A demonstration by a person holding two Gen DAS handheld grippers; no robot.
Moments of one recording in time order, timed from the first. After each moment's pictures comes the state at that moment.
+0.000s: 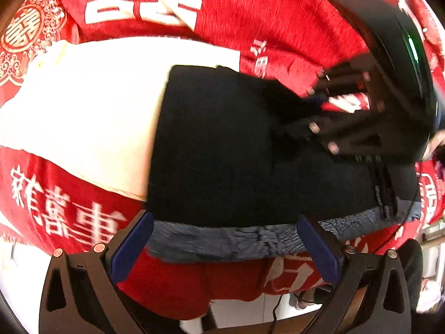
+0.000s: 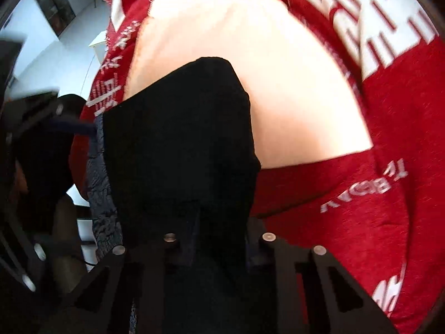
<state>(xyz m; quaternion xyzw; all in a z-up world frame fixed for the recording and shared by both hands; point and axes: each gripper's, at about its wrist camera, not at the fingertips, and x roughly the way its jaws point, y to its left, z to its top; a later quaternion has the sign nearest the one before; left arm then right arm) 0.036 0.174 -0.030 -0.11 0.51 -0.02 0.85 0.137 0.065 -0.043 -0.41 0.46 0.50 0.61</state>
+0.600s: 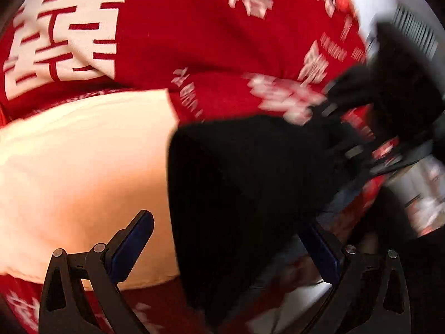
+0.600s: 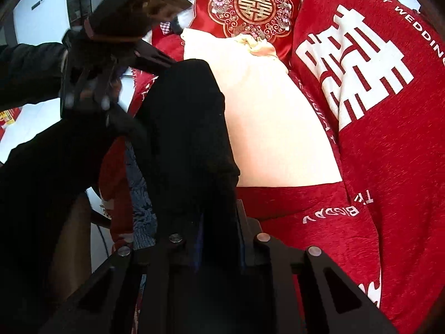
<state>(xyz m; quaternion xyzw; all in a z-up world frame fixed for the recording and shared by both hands) 0.082 0.192 -0.023 0.00 0.46 -0.23 0.86 0.096 0.040 0.013 -0.38 0.35 0.55 0.65</state>
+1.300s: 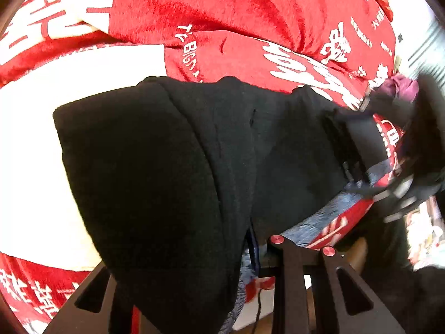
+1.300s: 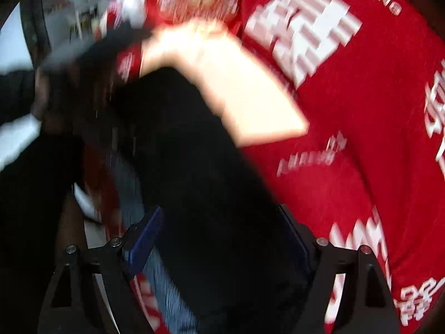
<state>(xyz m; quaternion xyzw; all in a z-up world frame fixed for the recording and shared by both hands) 0.115 0.153 -0.032 -0.07 0.56 -0.20 0.80 0.092 -0.032 -0.015 -0.38 0.44 0.44 0.69</state>
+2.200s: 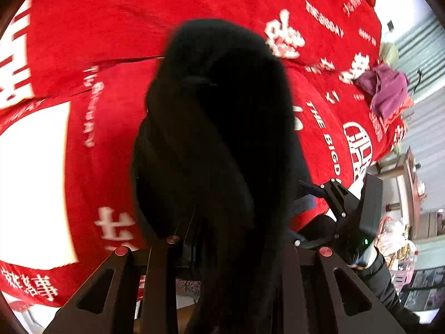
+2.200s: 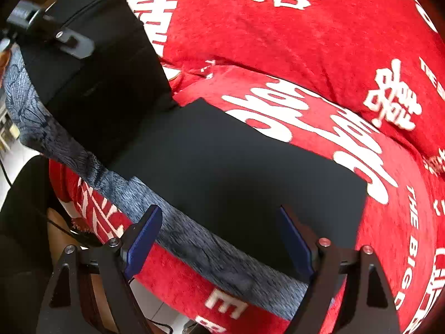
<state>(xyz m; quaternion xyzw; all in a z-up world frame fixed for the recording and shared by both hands) 0.143 -0.087 0.092 -0.03 0.60 -0.23 0.76 0.051 -0.261 0.009 -0.11 0.46 0.23 0.85</state>
